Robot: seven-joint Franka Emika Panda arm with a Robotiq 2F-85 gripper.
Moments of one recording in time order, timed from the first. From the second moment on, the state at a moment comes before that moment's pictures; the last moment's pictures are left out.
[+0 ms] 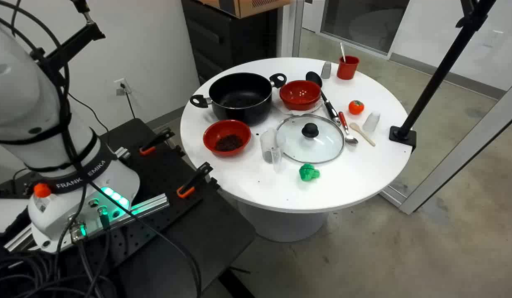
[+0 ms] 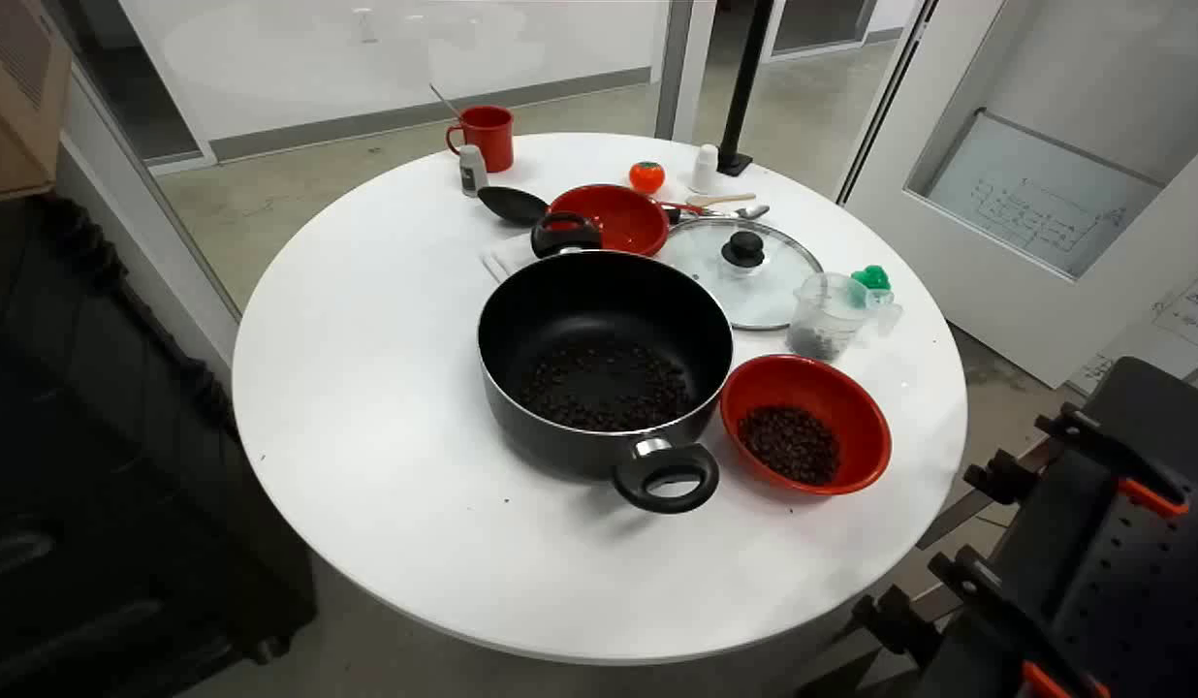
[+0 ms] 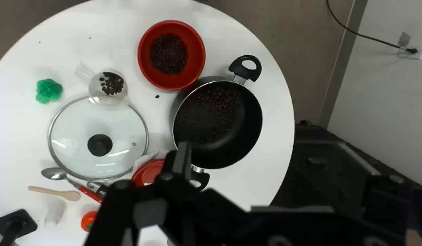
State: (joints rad) arm 0.01 -0.59 -0.22 -2.27 0.15 1.67 -0.20
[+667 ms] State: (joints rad) arm -0.02 -0.59 -0.18 -2.28 0.08 1.72 -0.22
